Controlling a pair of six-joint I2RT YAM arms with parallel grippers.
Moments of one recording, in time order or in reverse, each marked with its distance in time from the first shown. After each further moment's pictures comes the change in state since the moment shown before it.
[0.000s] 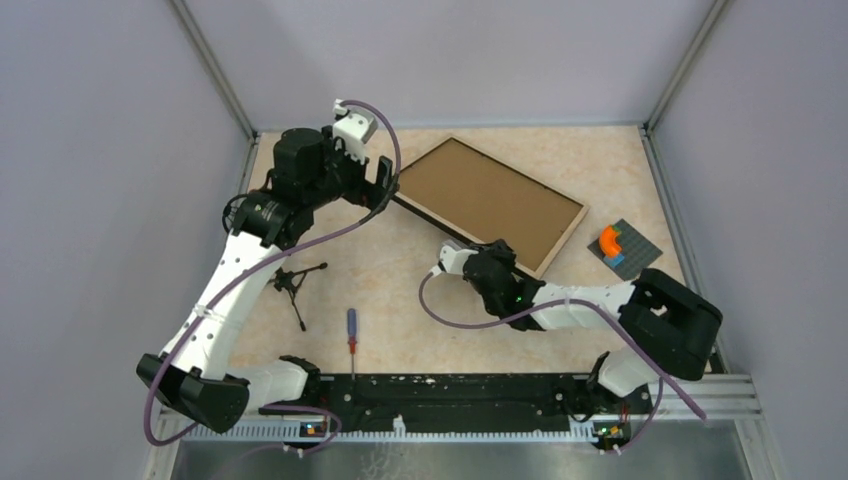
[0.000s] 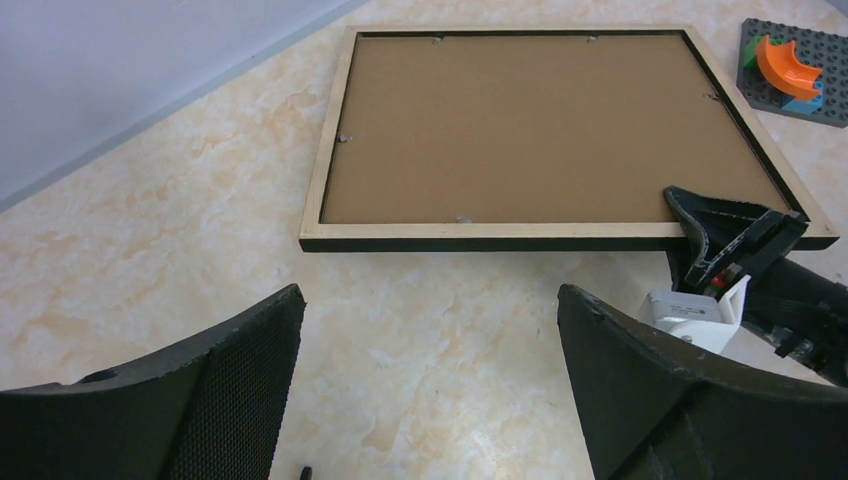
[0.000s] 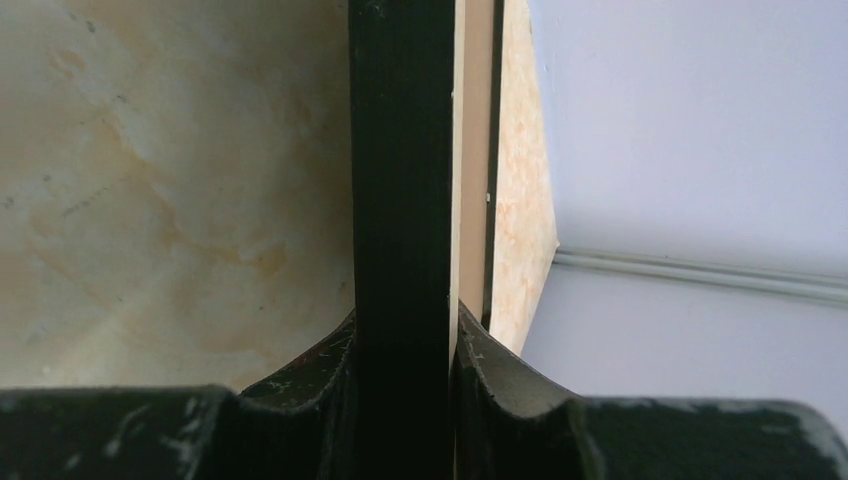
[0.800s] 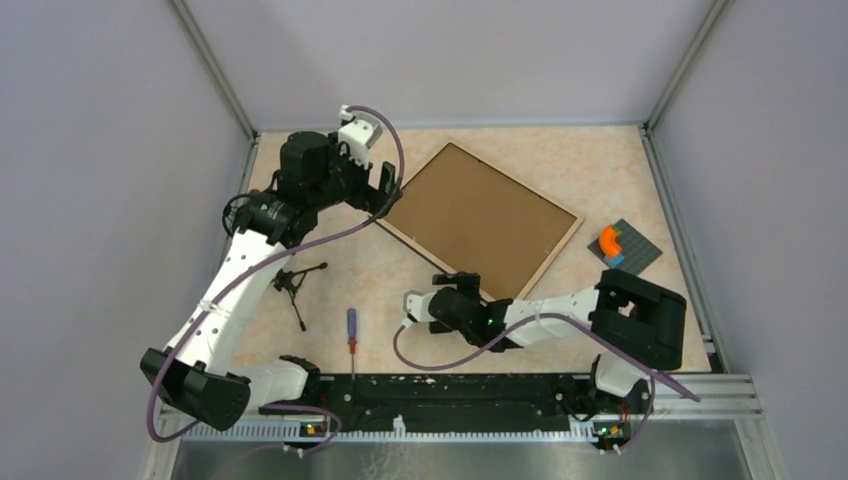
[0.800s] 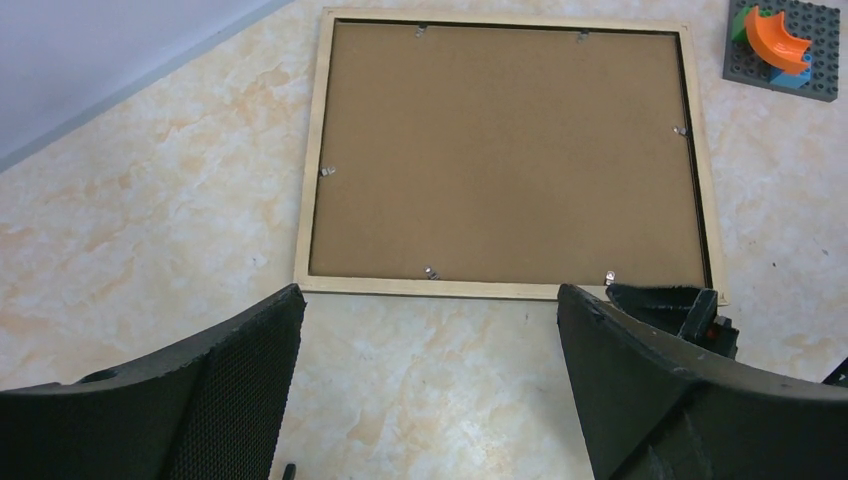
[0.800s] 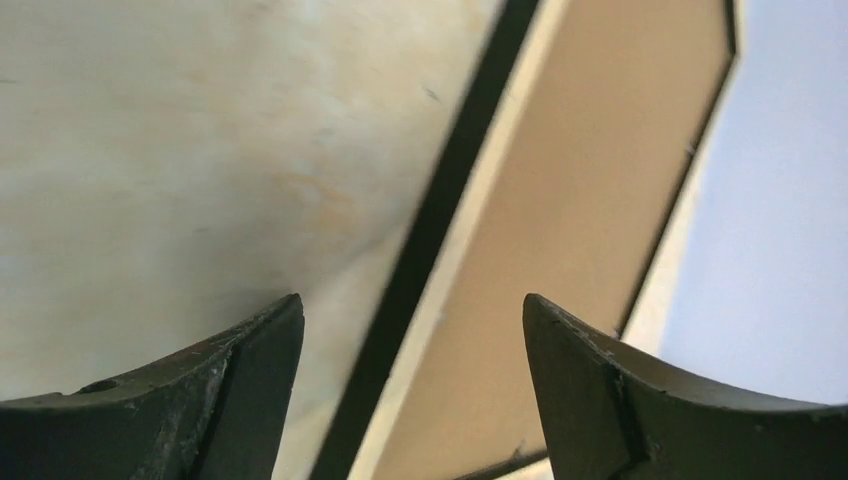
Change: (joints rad) left arm 0.008 0.006 -0.051 0.012 0.039 -0.004; right arm 0.233 0.193 0.083 -0.136 -0.121 0.137
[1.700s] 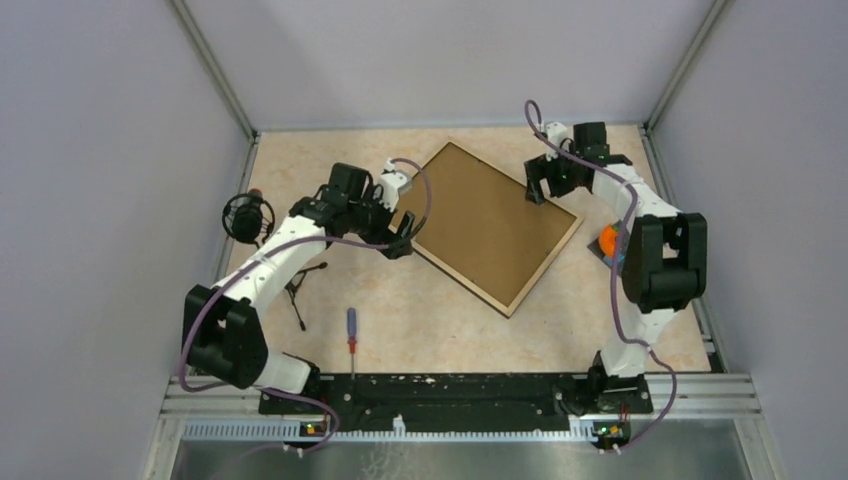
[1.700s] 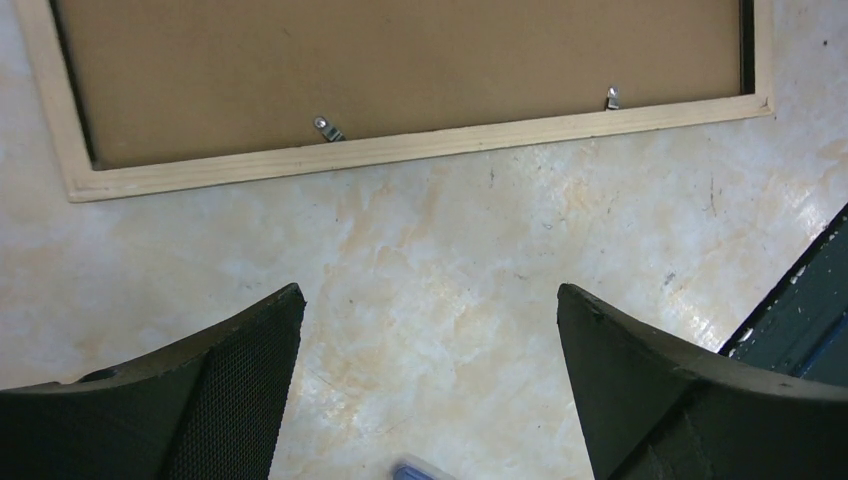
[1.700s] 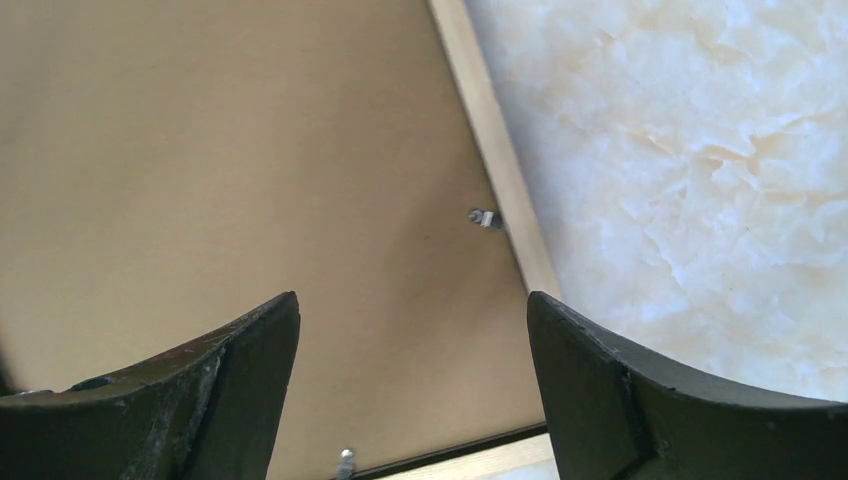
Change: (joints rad) left arm 0.006 0.195 -0.232 -0.008 0.177 0.111; right arm -1.109 0.146 0.668 -0.558 -1.020 0.348
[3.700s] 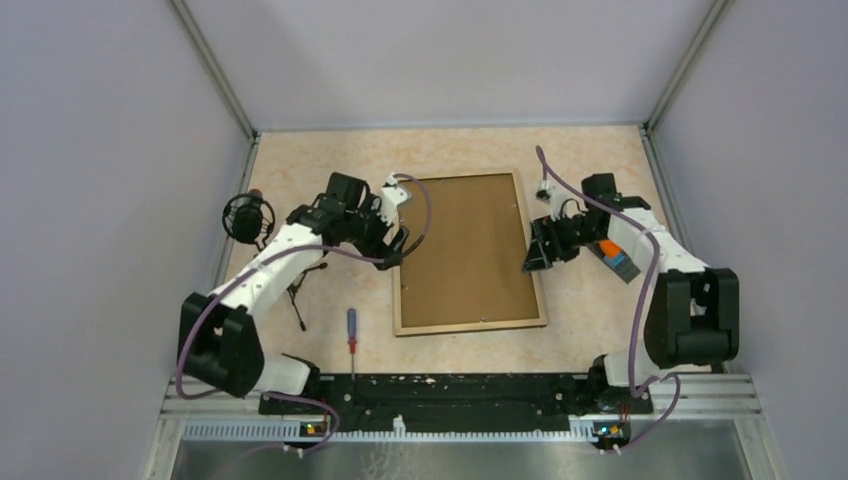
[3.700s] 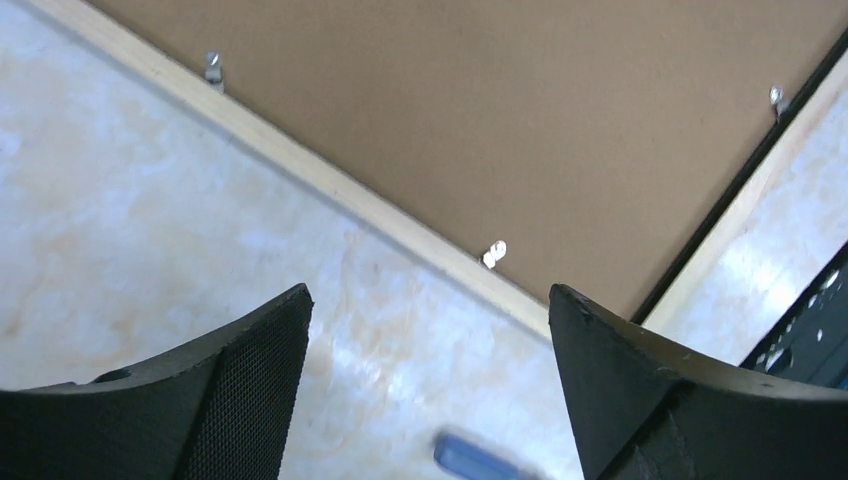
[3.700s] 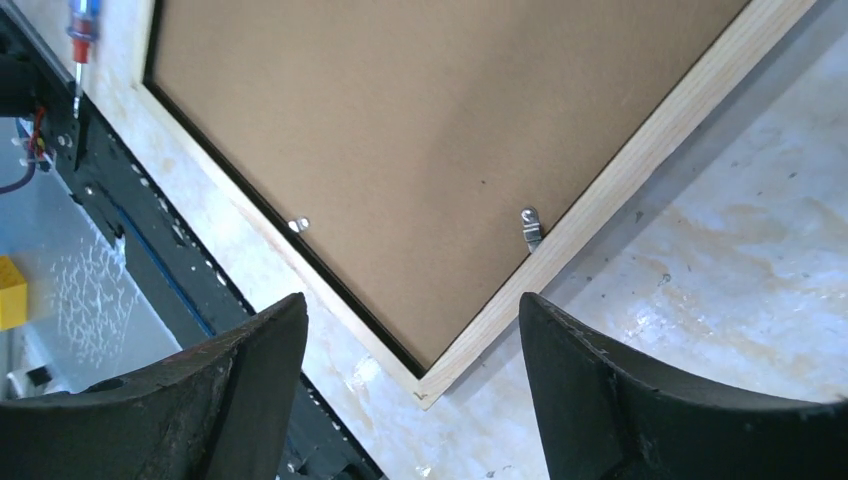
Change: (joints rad) left arm 0.006 0.026 -0.070 0.000 -0.005 0.141; right arm -0.027 -0.272 -0.363 -0.375 -0.354 -0.026
